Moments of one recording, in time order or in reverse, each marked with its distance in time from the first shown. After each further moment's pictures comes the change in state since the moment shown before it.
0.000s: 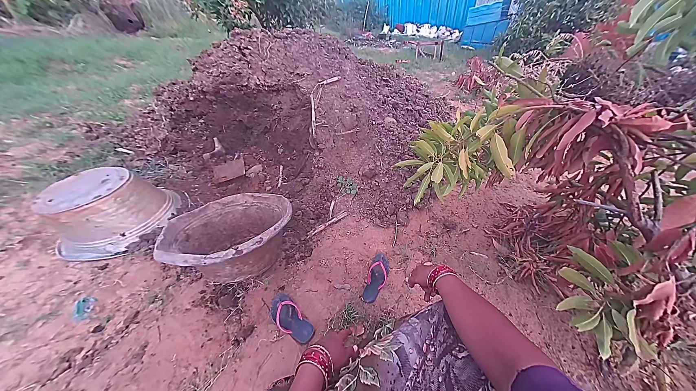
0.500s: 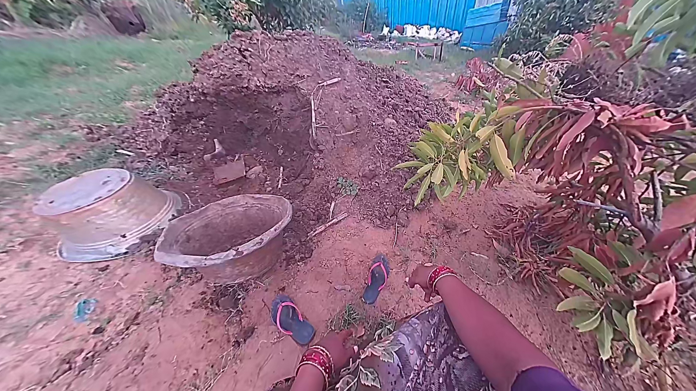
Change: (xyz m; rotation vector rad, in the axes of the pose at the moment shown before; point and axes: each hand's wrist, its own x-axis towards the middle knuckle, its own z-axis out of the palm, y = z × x) left_hand -0.002 0.002 -0.002 -0.021 0.004 -0.006; right_hand 0.001 0.000 0.000 0.008 0.009 0.009
